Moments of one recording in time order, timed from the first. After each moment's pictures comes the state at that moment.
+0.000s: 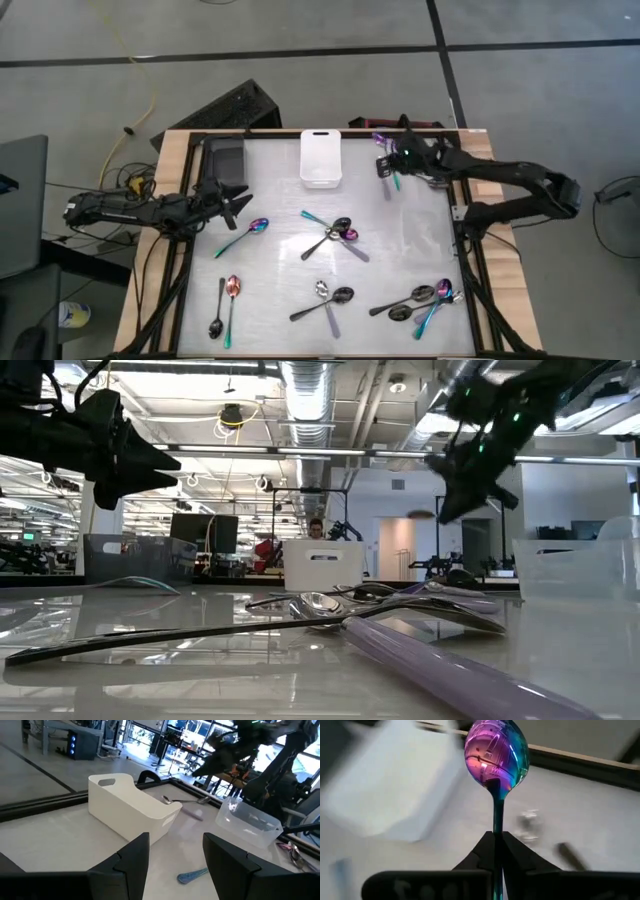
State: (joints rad) left arm -0.07 0.20 0.03 0.18 -0.58 -0.35; right arm -0.47 1.16 0.72 -0.32 0.26 0.60
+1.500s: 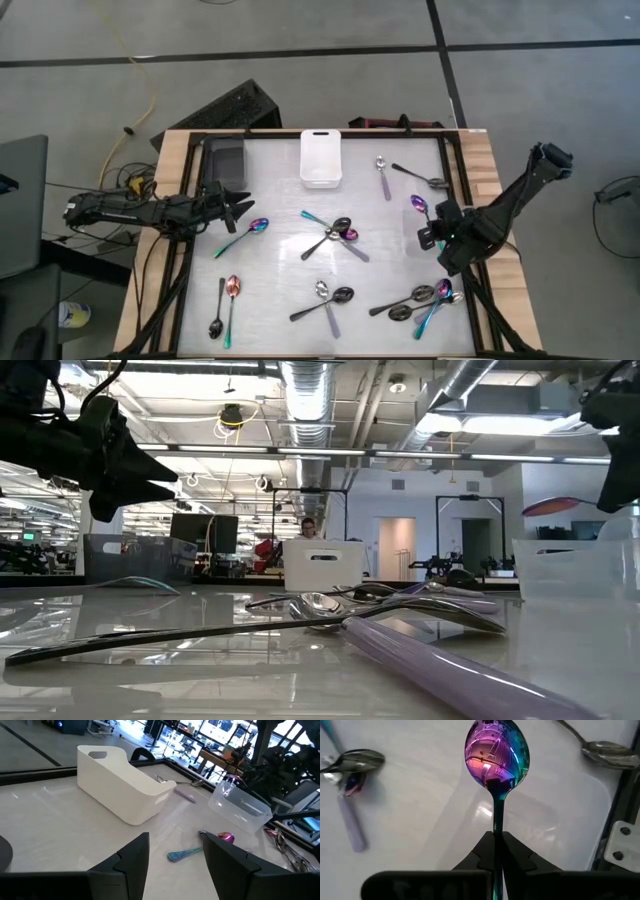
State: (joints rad) left arm -0.07 0.20 0.03 0.10 -0.51 -0.48; right arm 0.72 1.02 0.73 -1.34 0.61 1.90
